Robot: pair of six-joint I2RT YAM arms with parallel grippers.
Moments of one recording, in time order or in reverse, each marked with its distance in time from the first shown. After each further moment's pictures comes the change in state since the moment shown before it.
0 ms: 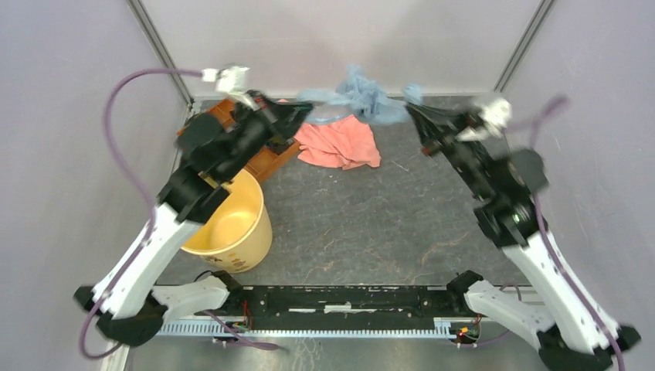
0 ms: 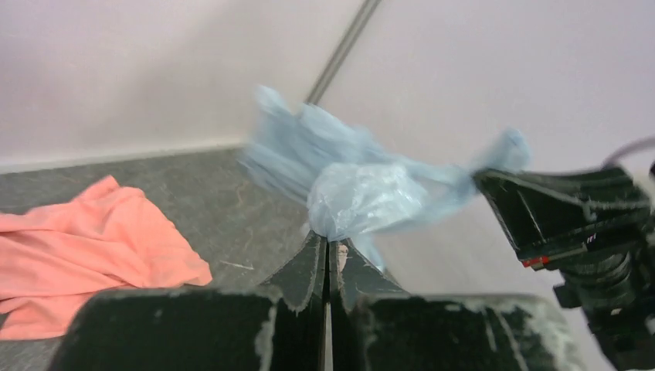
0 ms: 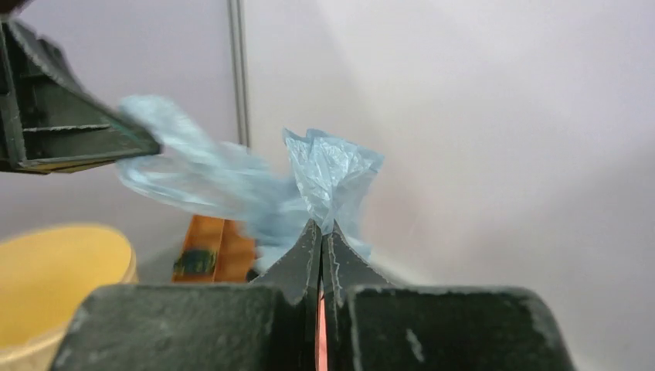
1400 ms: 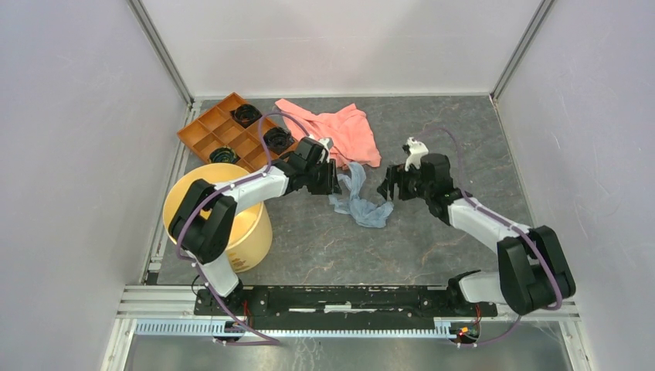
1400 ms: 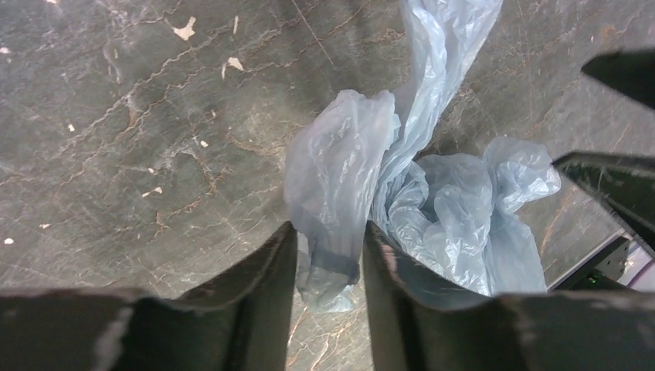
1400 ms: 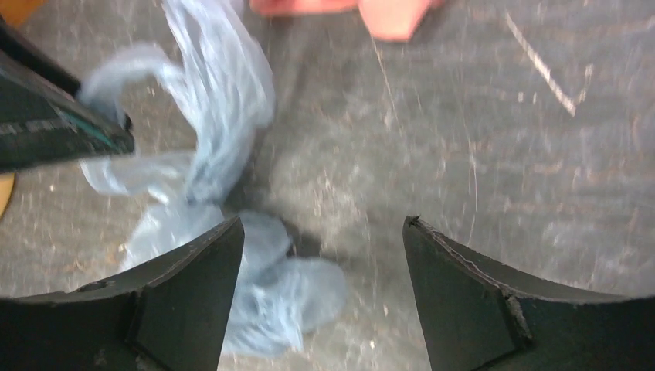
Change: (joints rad) left arm 0.061 0.537 -0.380 -0.013 0.194 0.009; right arm -0.238 0.264 -0.695 0.098 -0.192 0.219
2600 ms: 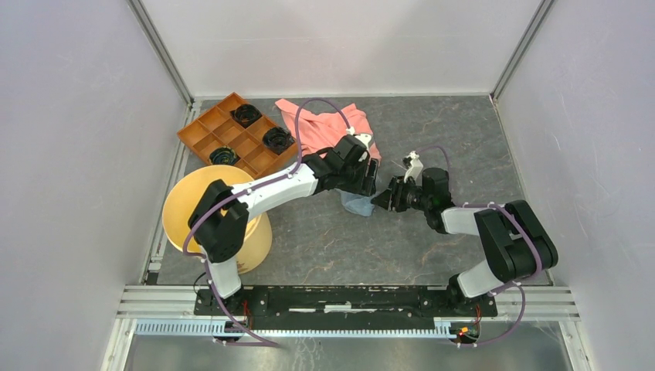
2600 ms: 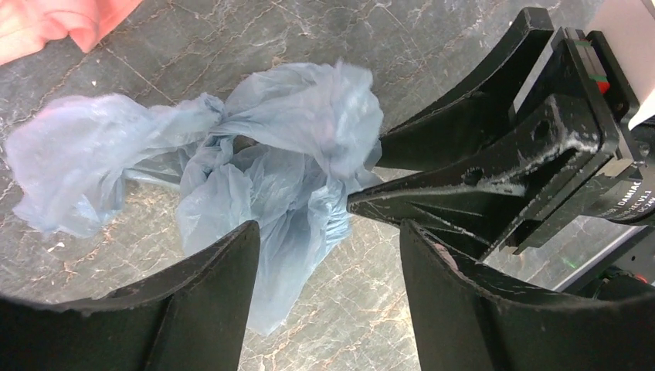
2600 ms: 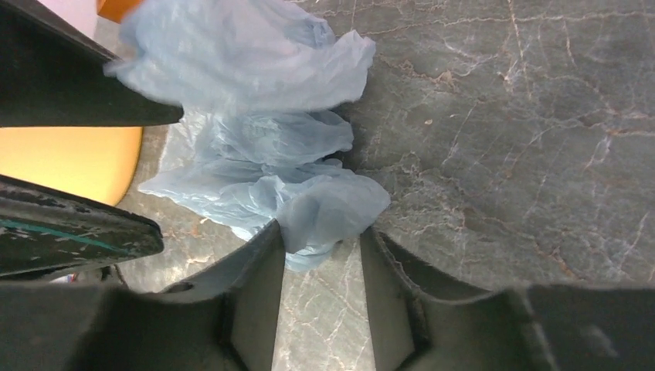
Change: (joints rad) left arm -0.241 0.090 0.296 -0.154 -0.209 0.056; right arm -0.031 0.229 -0.124 0.448 -0.291 0.230
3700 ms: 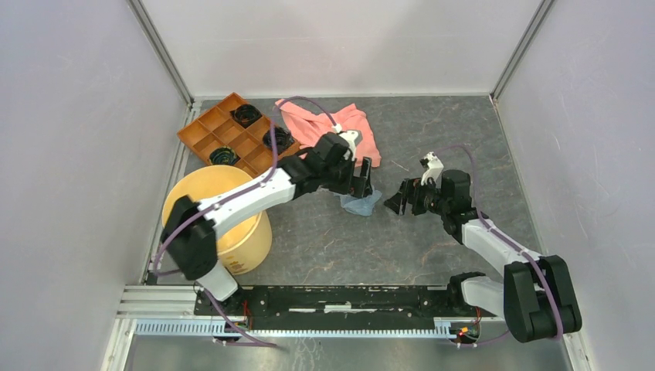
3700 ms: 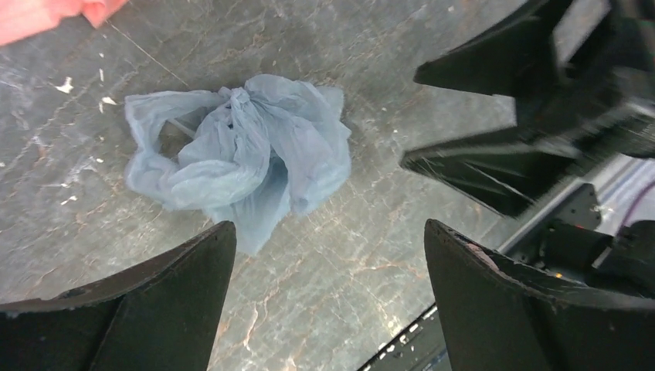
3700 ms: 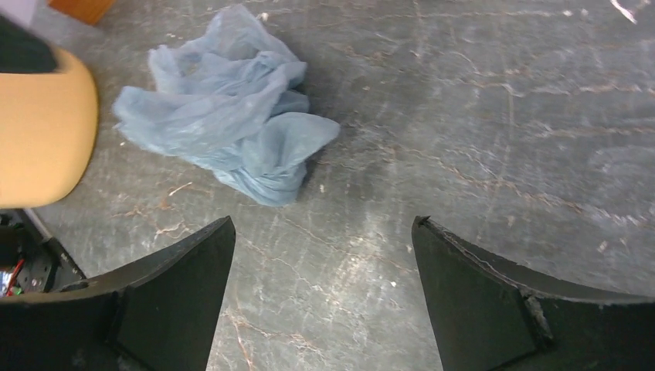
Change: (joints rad) left arm 0.022 -0.251 -0.100 -0.041 0.063 0.000; right arm -0.096 -0.360 -0.011 -0.409 0.089 -0.175
